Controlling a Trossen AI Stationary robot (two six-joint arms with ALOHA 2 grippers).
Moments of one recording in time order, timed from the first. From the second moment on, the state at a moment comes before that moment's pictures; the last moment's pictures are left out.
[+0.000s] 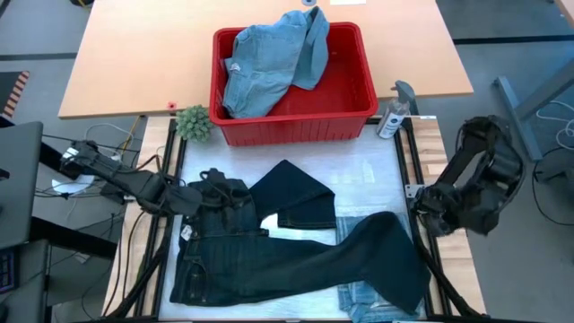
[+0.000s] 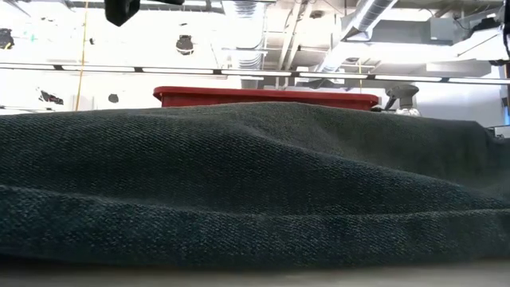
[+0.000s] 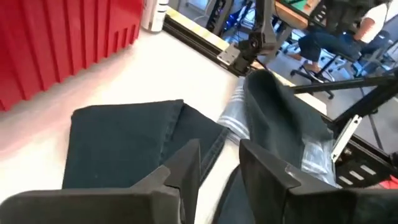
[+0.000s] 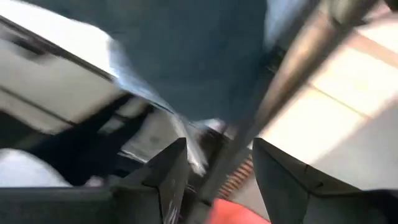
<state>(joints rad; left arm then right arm) -0.38 1.05 0.93 -0.32 -0.61 -0.72 1.06 0.90 1.33 -1.54 -0.03 2.22</state>
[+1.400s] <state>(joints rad) -0.44 1.23 0.93 -0.60 -0.45 -1.04 0.12 1.94 1.33 -0.03 -0.33 0.51</state>
